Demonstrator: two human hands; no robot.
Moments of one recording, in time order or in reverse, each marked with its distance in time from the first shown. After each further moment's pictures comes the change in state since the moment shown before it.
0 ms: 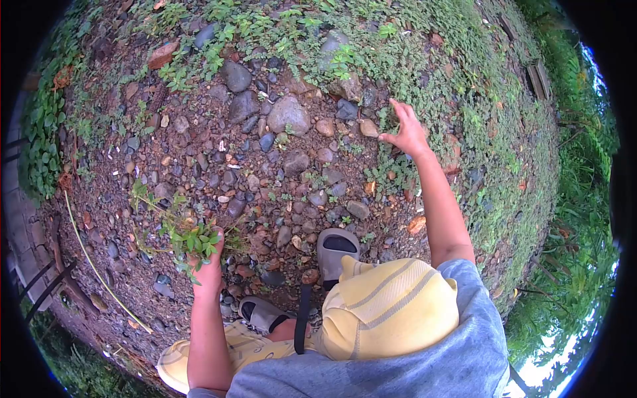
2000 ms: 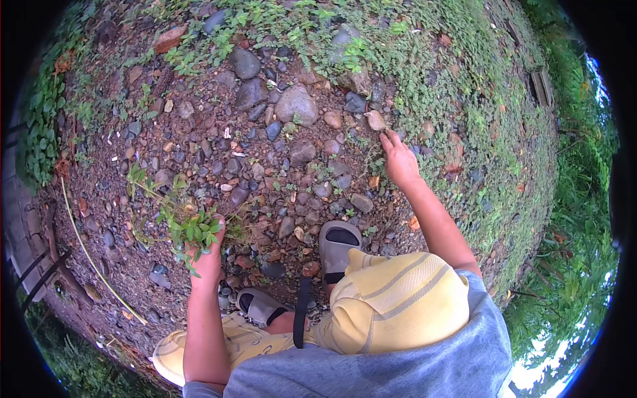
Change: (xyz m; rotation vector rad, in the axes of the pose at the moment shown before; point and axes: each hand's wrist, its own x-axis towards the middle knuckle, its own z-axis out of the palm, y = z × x) left_hand 0.004 0.005 -0.008 0.021 -0.040 -0.001; right_hand -0.066 -0.033 0.024 -0.359 -0.281 -0.102
